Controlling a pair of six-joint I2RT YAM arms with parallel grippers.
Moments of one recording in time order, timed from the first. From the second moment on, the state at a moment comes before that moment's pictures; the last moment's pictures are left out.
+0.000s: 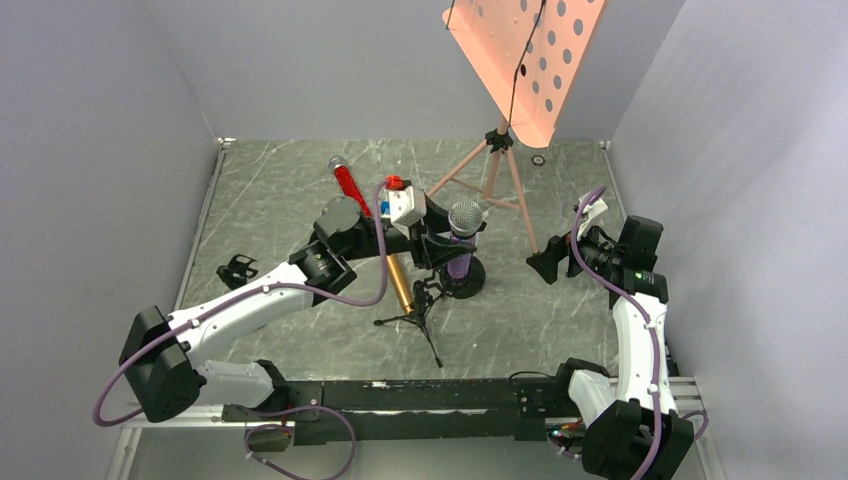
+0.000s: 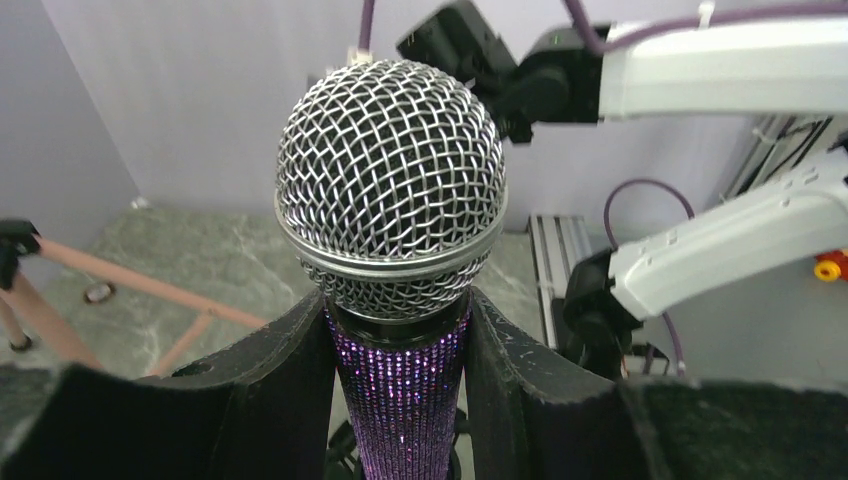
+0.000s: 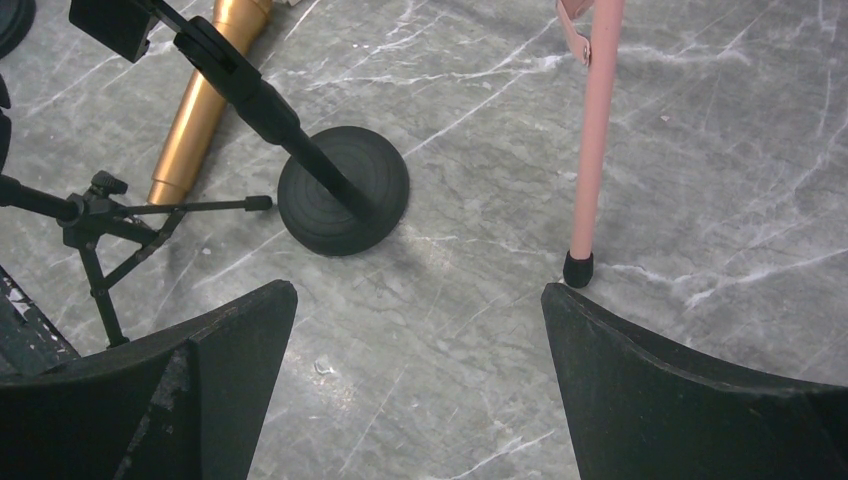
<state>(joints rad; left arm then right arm) -0.86 1.26 1.00 0.54 0.59 -0.14 -0.30 0.91 0.74 -0.51 -0.90 -0.39</state>
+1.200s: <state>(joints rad) -0.86 1.26 0.81 0.44 0.59 -0.05 -0.30 0.92 0.74 -0.51 -0.90 -0.39</state>
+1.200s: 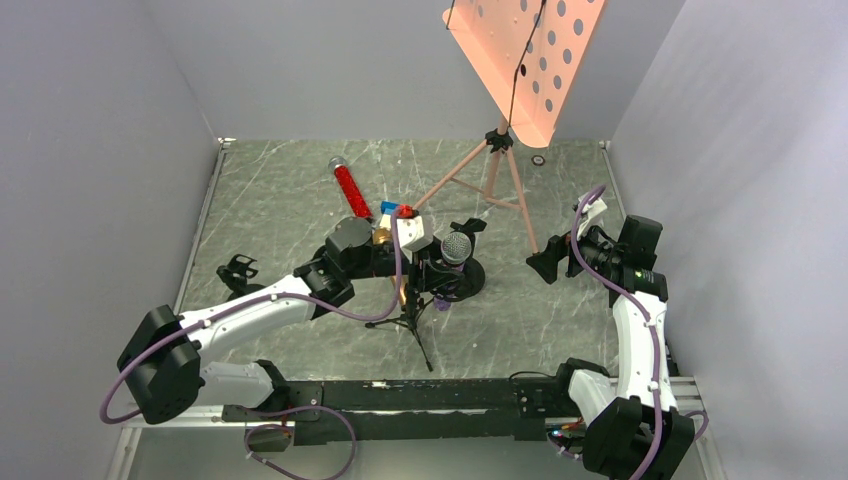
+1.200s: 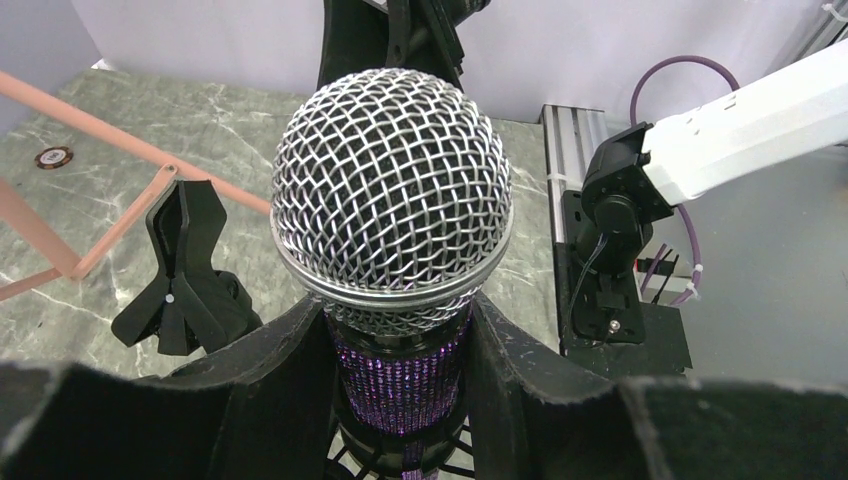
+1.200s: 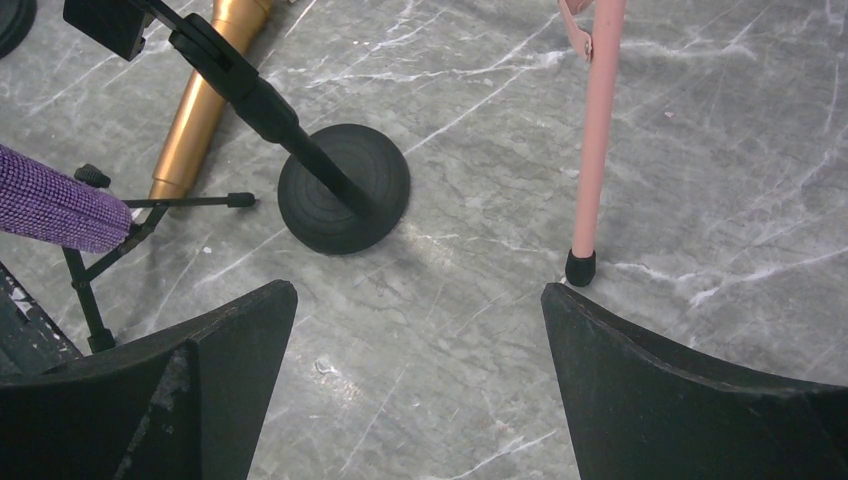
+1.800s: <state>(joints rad) -0.86 1.25 0.83 0.37 0.52 -0.04 -0.30 0.92 0.74 -0.51 -0.90 -0.39</state>
